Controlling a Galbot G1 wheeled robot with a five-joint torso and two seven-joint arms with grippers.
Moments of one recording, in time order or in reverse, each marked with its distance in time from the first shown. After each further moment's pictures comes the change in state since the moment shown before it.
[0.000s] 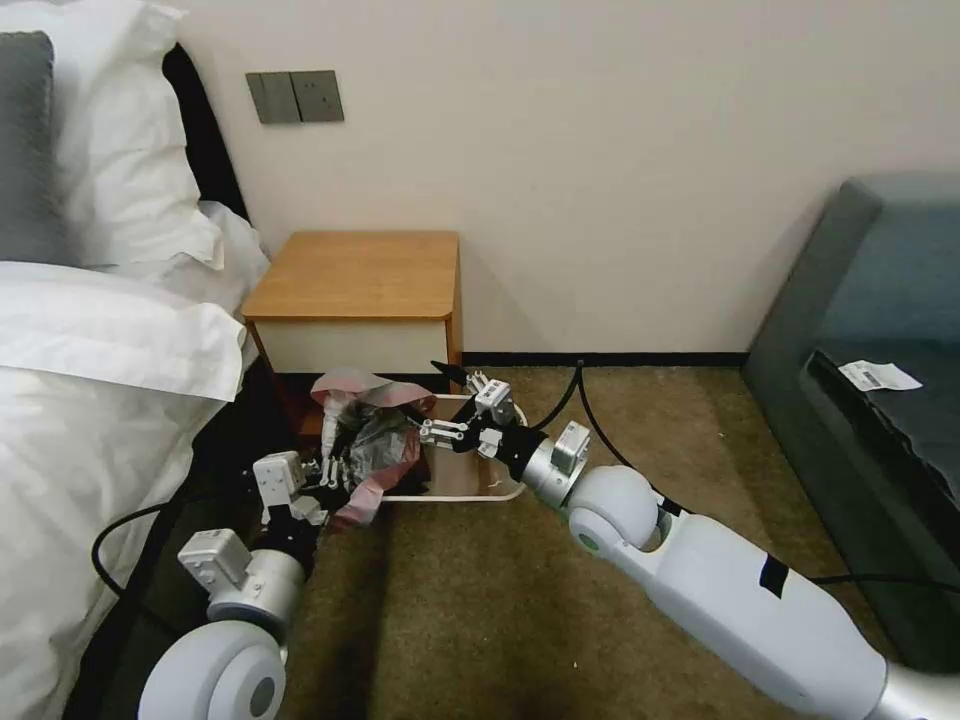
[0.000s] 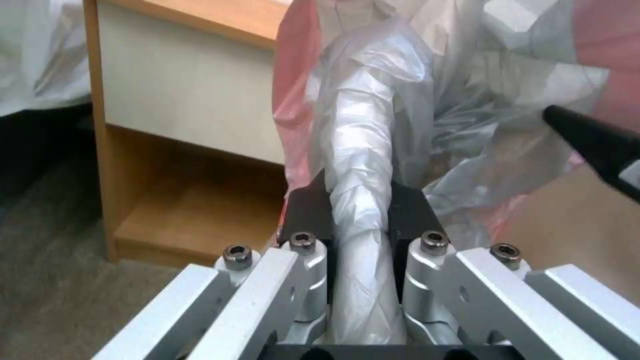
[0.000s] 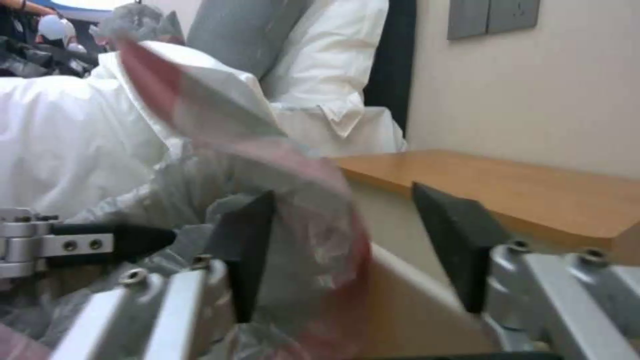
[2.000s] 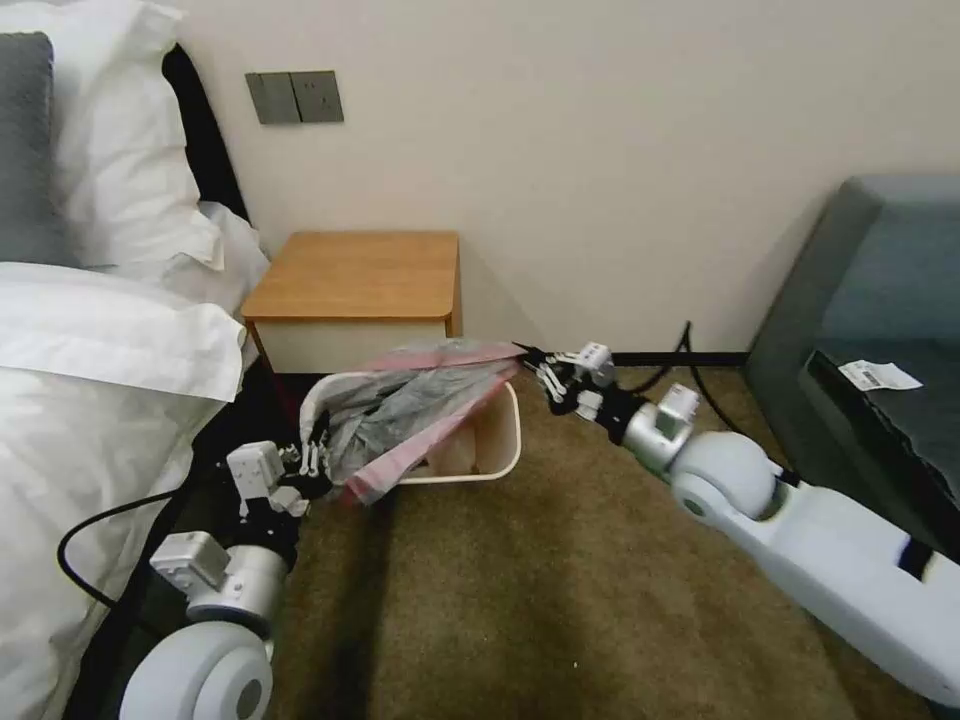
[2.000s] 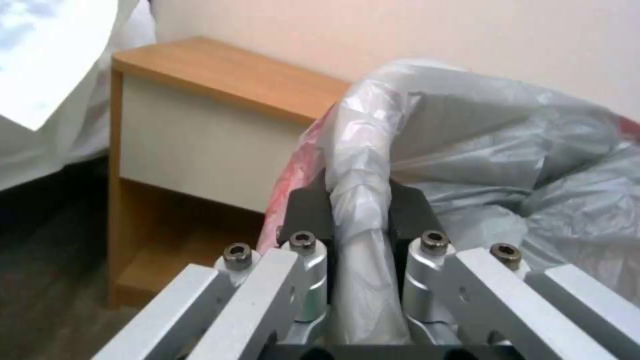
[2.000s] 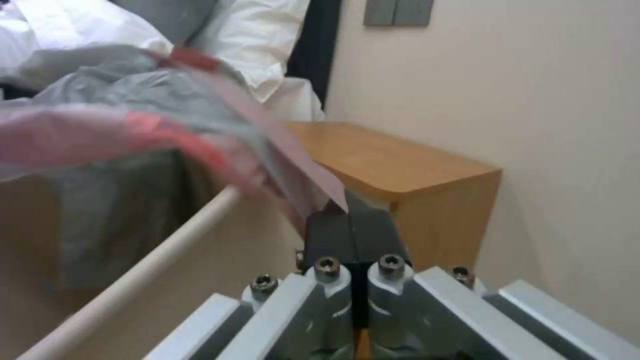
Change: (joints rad) left arm -0.009 0.016 -0.026 -0.037 -0.047 -0.065 -0.024; right arm -0.074 -0.312 0.174 0.103 0.084 -0.001 -0.029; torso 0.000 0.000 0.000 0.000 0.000
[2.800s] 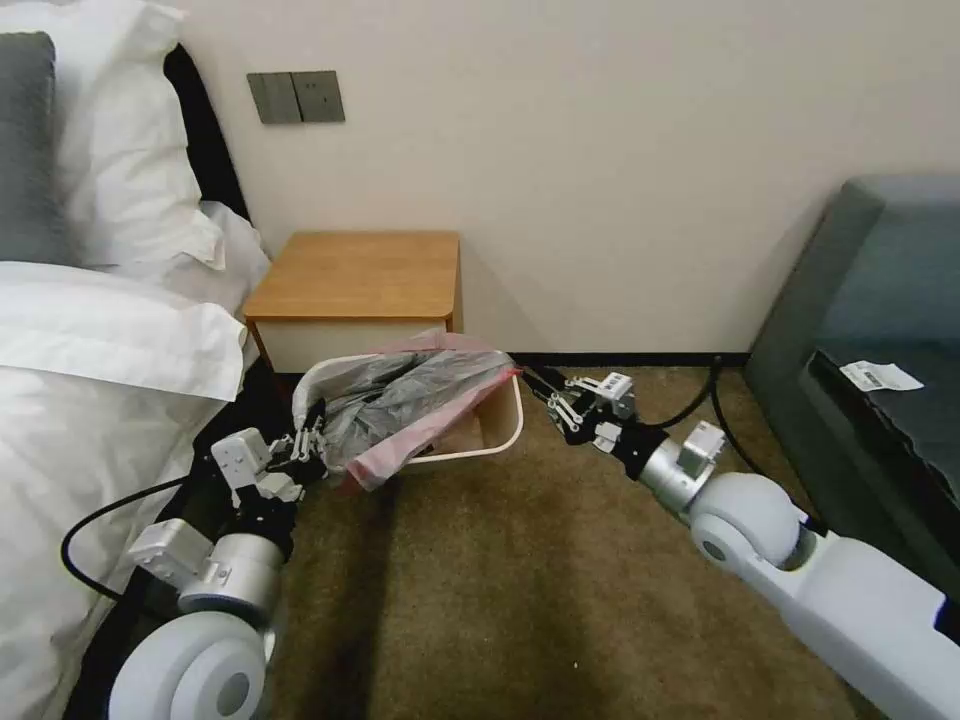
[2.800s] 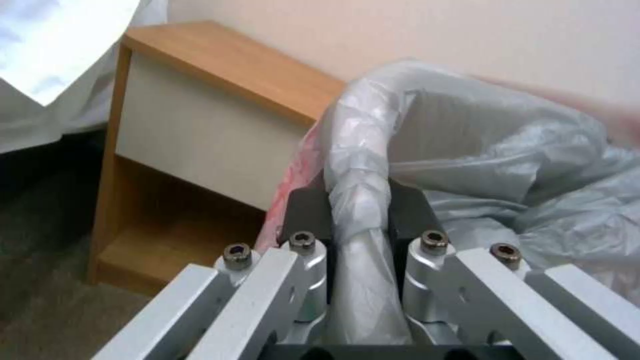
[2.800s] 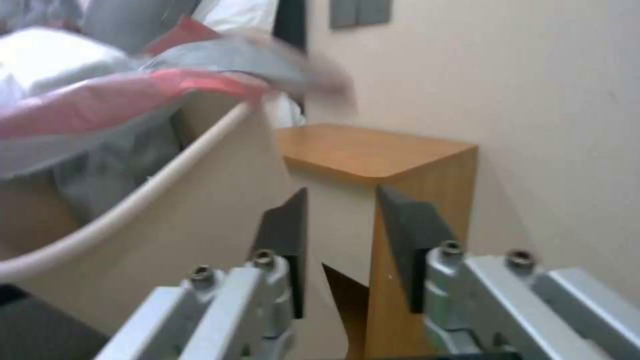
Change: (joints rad) left arm -0.021 -0.015 -0.007 -0.015 -0.117 0.030 -0.066; right arm -0.192 0.029 0.158 0.058 0.038 -0.008 0.013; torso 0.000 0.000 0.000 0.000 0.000
